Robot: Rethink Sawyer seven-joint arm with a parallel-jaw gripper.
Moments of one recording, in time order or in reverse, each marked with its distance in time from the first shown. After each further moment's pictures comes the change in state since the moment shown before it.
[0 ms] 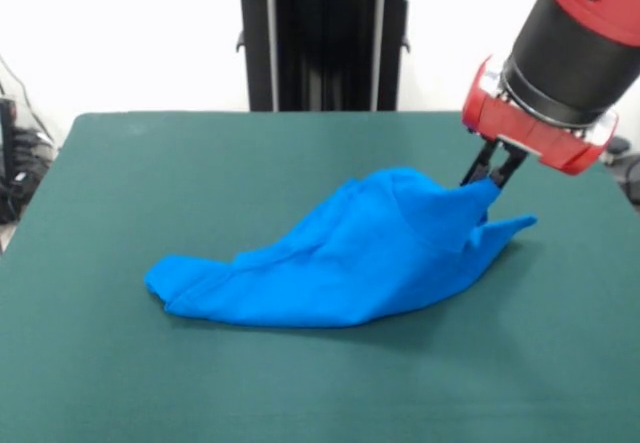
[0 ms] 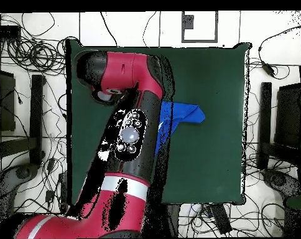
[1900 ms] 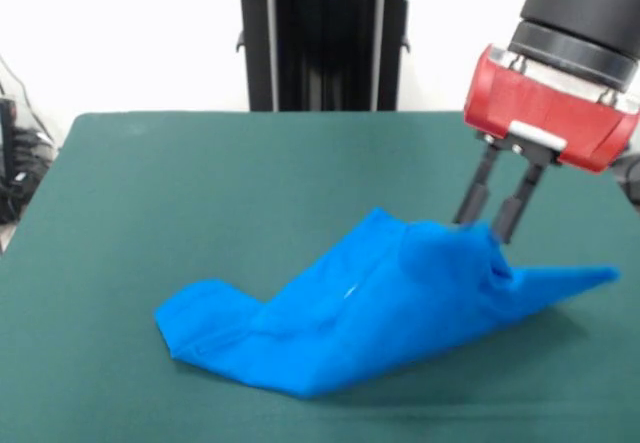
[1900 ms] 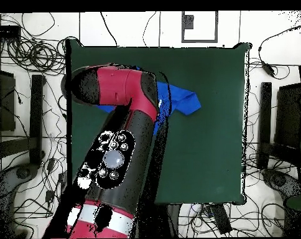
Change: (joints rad) arm 0.072 -0.088 -0.085 0.182 0.000 -0.587 0.000
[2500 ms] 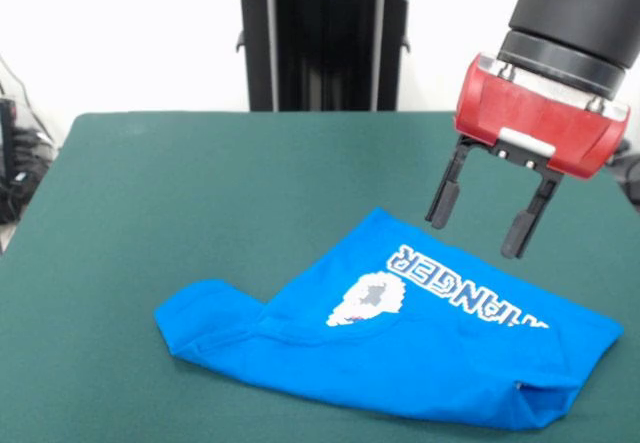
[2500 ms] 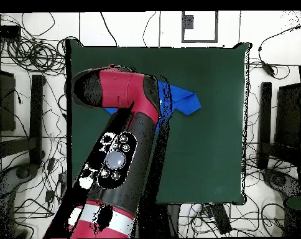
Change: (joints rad) arm 0.000 0.000 0.000 0.020 0.003 -0.033 0.000
